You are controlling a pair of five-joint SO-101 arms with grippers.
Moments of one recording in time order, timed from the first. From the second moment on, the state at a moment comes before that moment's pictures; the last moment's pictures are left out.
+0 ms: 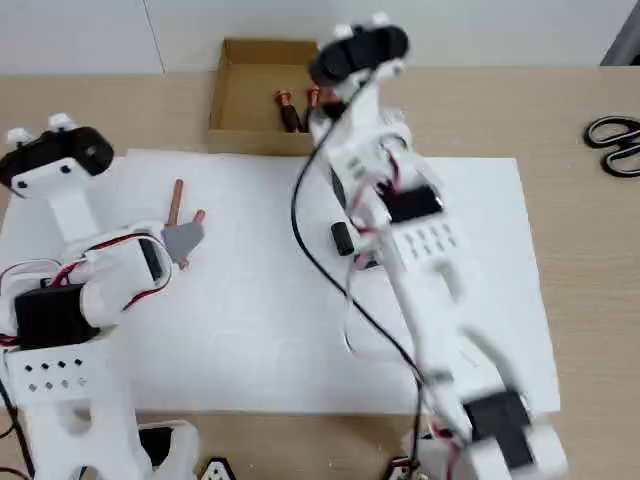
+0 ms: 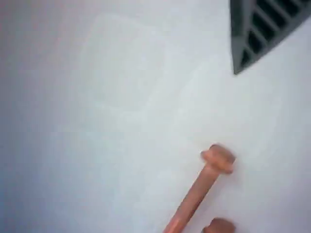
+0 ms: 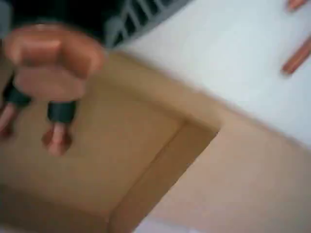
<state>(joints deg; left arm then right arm) -12.3 -42.6 20.2 91.6 17.6 -21.4 -2.9 7.9 24.6 -2.4</state>
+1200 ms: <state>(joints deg) -16.4 -42.6 20.2 96.7 17.6 -19.3 55.8 -34.5 2.8 -2.2</state>
